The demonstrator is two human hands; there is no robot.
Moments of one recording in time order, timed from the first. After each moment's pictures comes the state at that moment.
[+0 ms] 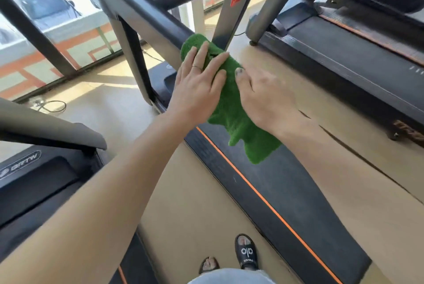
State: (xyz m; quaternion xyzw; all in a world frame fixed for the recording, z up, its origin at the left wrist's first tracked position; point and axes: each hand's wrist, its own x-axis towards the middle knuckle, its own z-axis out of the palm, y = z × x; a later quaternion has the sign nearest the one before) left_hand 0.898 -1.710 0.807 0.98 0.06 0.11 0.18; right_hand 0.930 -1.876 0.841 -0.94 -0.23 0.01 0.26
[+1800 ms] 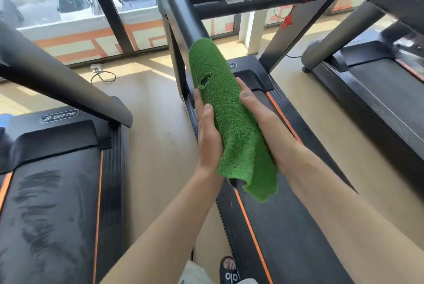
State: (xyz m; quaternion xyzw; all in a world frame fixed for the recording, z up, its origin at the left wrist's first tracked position) left_hand 0.920 -1.811 0.773 0.43 0.26 0.40 0.77; right_hand 1.022 -1.886 0.800 -0.62 -0.32 0.38 0.61
